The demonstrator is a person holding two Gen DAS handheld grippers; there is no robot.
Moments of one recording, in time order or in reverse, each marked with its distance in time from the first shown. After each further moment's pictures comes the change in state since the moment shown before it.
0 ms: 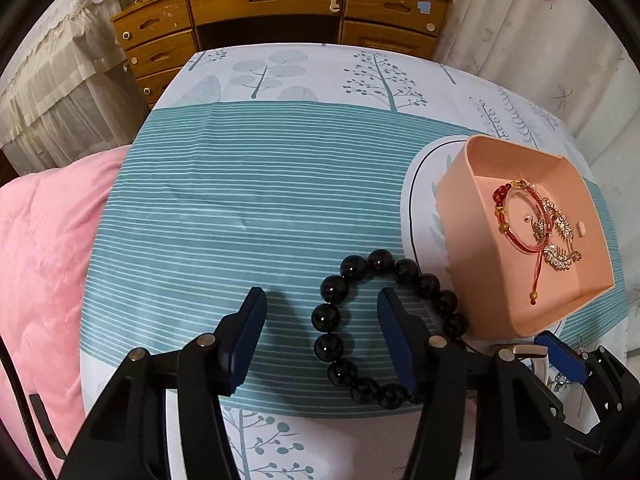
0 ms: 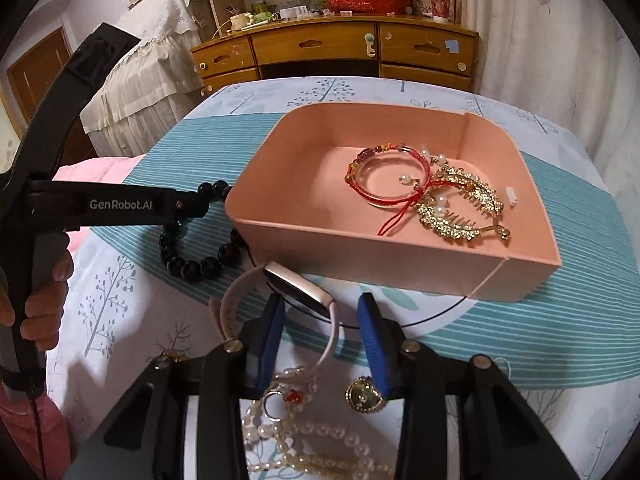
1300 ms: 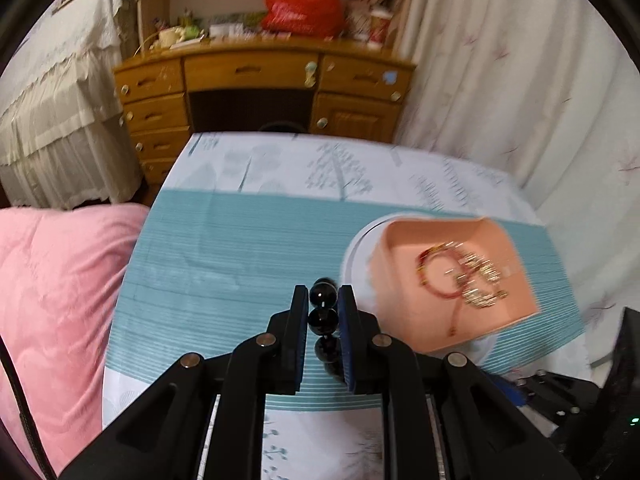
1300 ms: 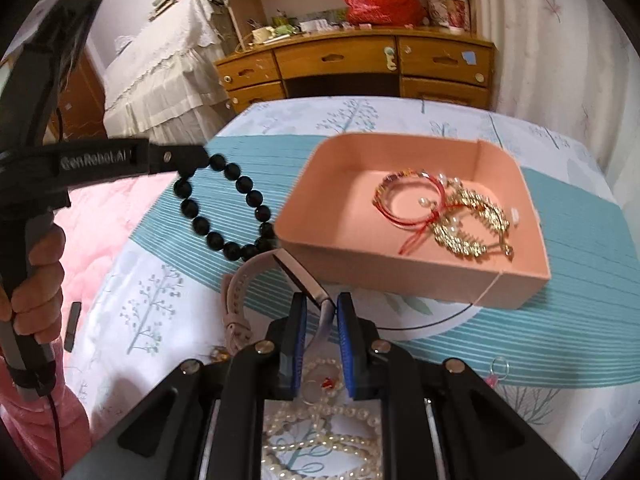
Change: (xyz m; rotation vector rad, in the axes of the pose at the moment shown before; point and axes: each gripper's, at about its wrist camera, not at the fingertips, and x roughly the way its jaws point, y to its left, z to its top) left arm -0.094 -0.016 0.001 0.025 -0.253 -0.096; right arm -0.033 0.006 0.007 -0.006 -0.038 0.112
